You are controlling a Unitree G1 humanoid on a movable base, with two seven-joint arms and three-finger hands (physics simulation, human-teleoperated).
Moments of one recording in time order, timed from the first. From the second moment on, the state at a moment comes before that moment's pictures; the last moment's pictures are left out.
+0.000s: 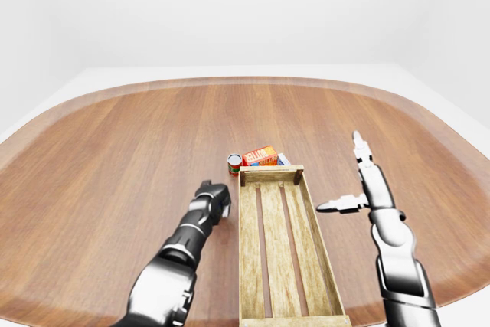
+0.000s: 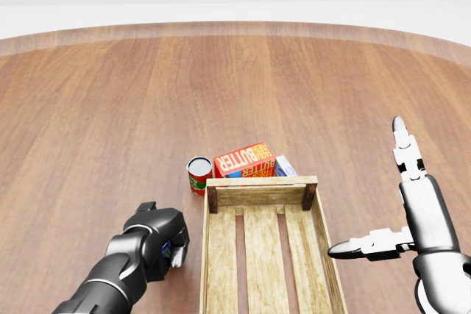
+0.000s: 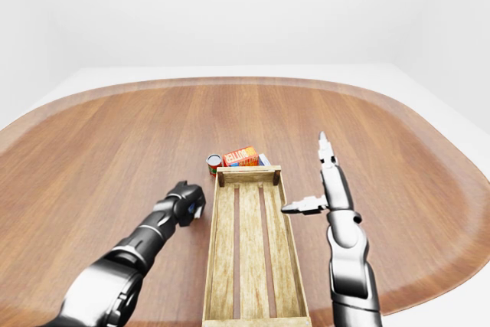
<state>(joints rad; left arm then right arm) -0.71 0.04 -0.14 1.20 1.13 0.09 -0.15 -0.03 -0.15 -0.22 -0.16 -0.40 0.09 0.14</state>
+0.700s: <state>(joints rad) -0.51 0.06 -0.11 0.57 1.32 0.09 -0.52 -0.03 -0.15 -0.21 -0.15 -0.40 0.09 0.13</state>
